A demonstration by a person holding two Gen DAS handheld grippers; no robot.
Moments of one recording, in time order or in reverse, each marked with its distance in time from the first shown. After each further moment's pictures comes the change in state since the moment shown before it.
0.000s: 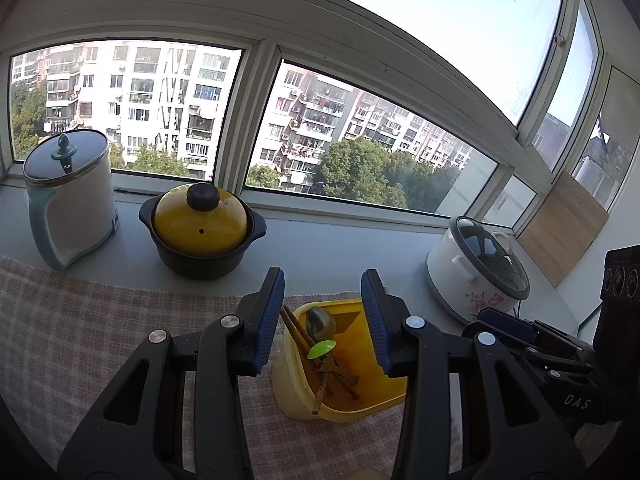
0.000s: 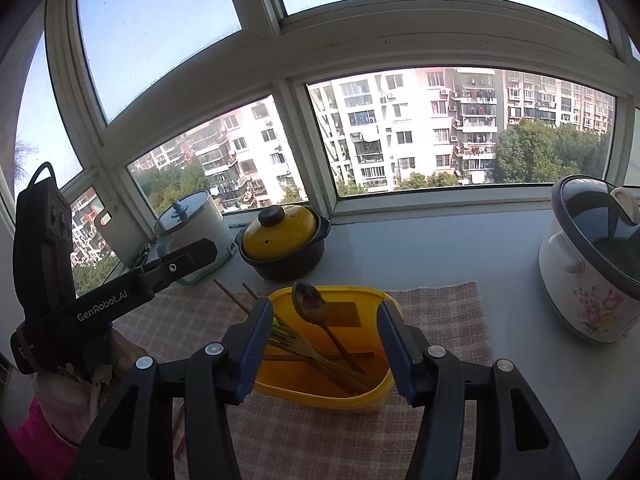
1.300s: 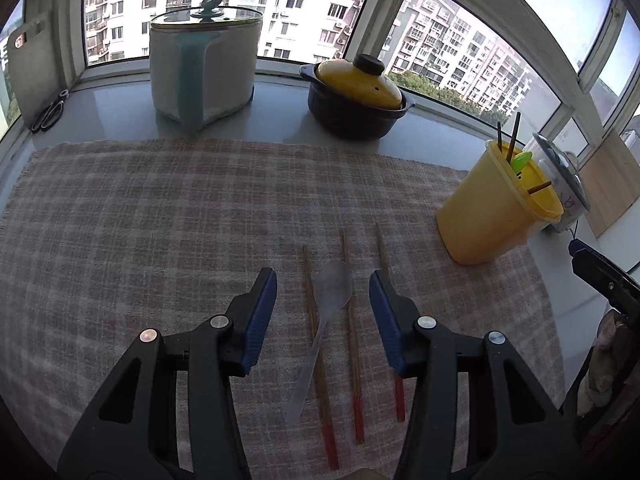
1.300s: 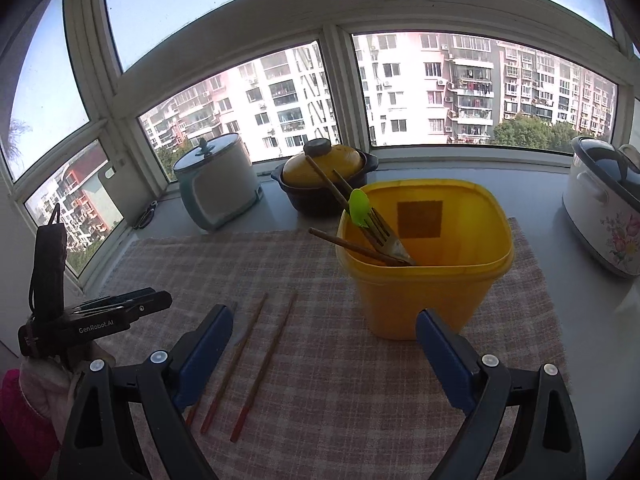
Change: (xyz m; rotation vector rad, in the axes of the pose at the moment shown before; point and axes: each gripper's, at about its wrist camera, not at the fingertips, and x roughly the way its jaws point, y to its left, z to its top) left arm -0.058 0.171 -0.112 -0.038 0.294 0.165; right arm 0.028 0.101 -0.096 -0.033 0.076 -0.036
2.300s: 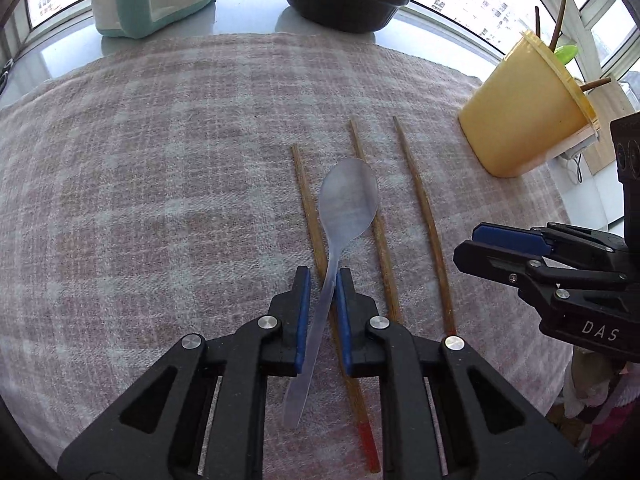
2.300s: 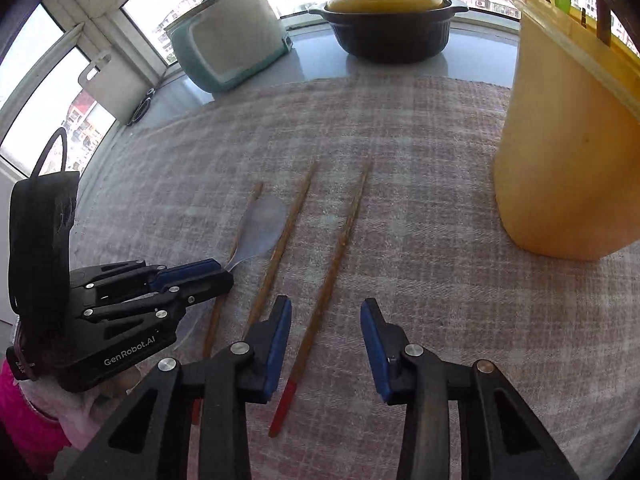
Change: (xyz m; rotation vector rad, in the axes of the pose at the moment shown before) left arm 0.080 0.010 -0.026 0.079 0.258 -0.059; right arm 0.143 0.061 -0.042 0.001 0.444 0.075
